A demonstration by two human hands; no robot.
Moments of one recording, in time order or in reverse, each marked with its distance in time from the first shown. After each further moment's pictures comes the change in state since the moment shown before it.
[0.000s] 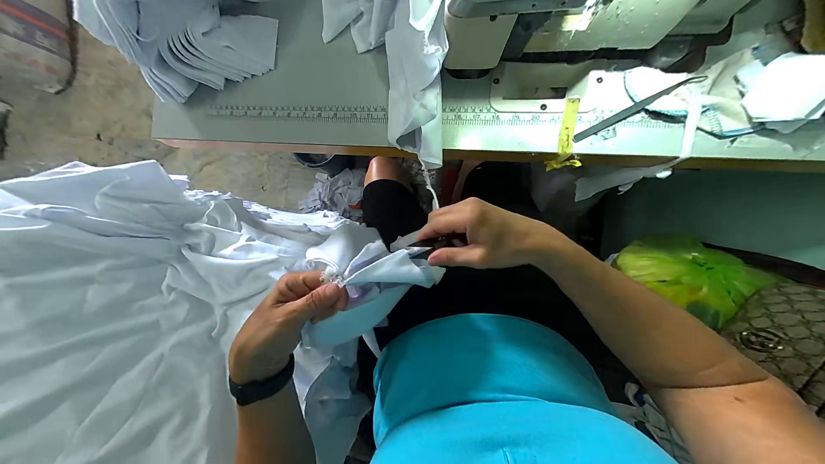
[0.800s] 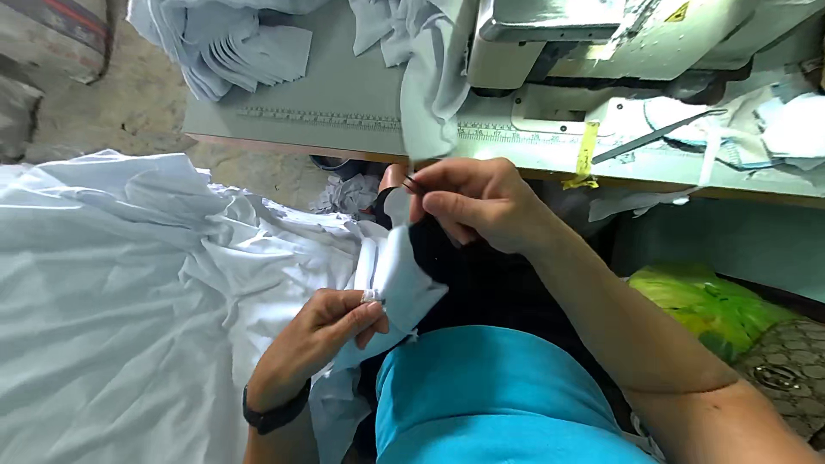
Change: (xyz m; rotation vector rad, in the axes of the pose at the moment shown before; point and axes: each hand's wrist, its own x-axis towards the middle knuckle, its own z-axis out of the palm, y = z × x) left_hand -0.009 0.001 0.023 0.262 -0.020 0.011; right_hand 0.048 -0.046 -0.013 0.482 0.268 0.071
